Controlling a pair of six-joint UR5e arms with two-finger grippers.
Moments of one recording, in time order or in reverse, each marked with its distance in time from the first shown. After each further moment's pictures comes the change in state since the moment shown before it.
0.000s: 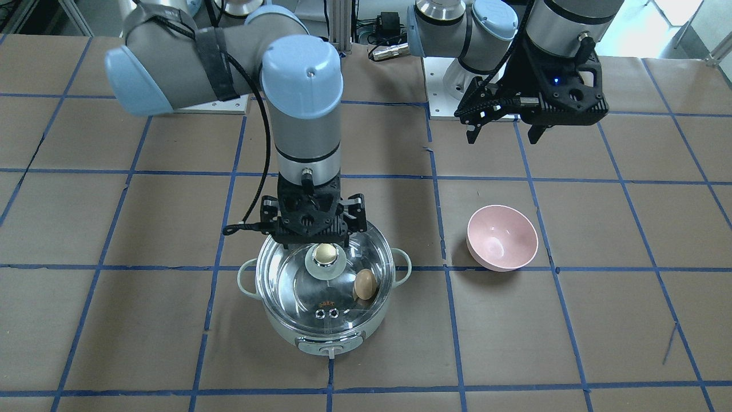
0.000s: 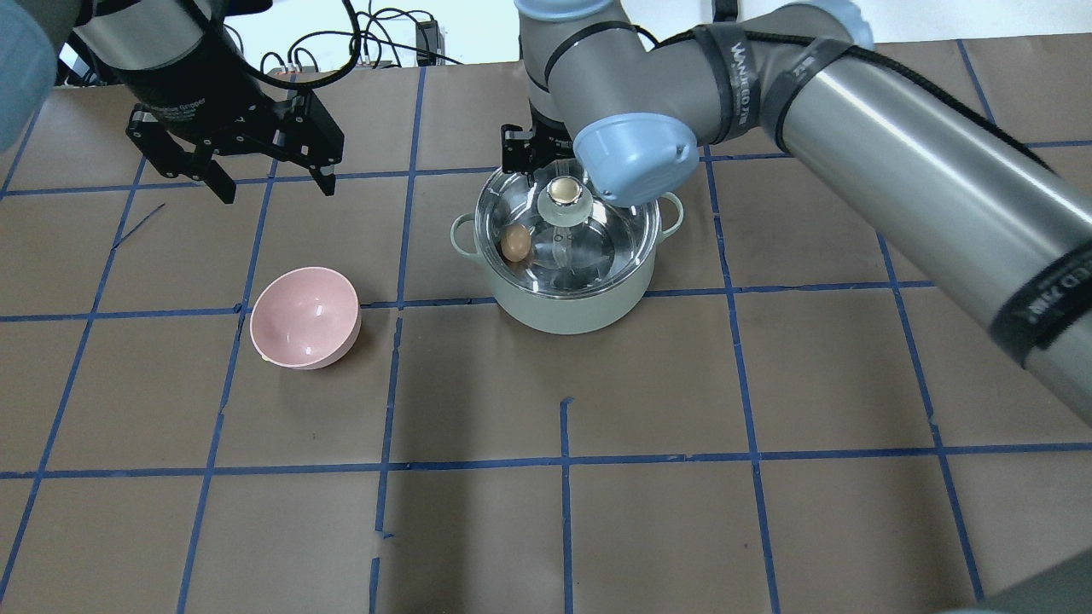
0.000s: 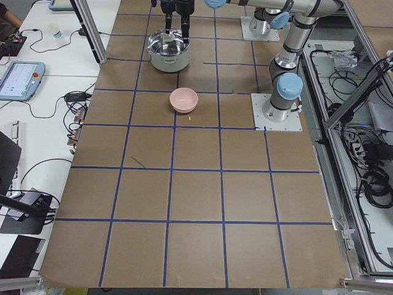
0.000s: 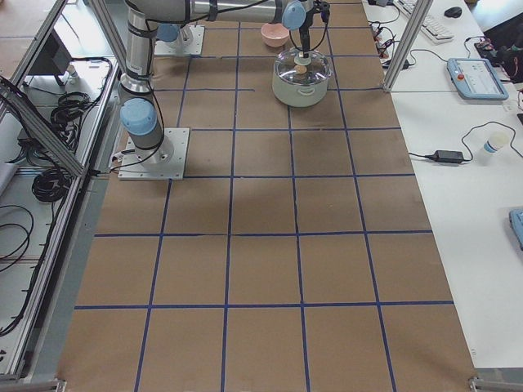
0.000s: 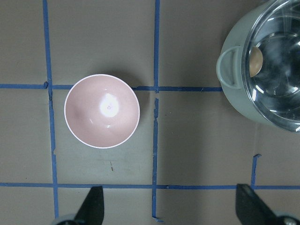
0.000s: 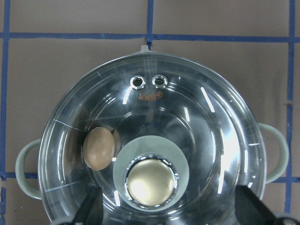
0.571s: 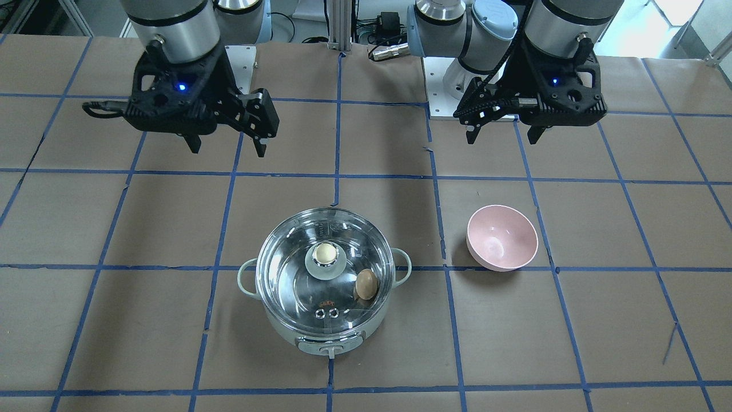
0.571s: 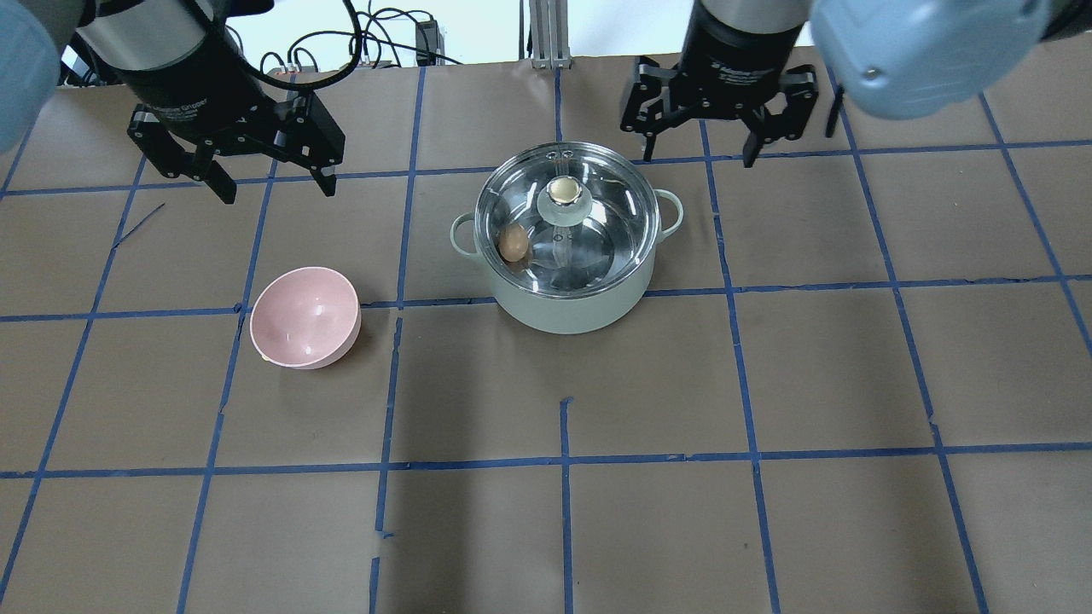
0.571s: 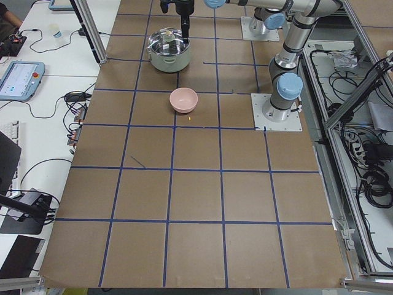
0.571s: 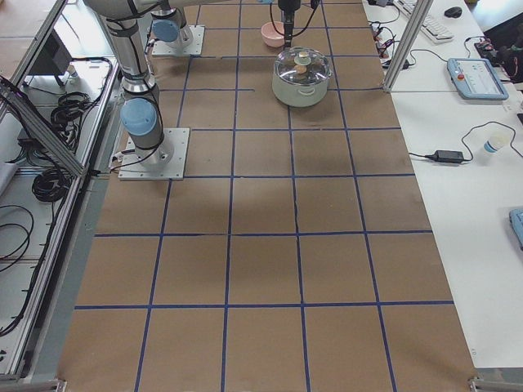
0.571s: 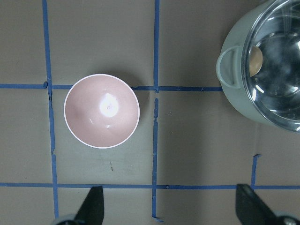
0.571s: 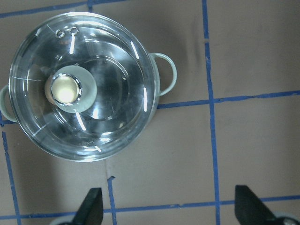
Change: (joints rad) left arm -0.003 -0.002 0.000 -0.001 0.005 -0.001; right arm -0.192 -0.285 0.041 0.362 0.081 -0.074
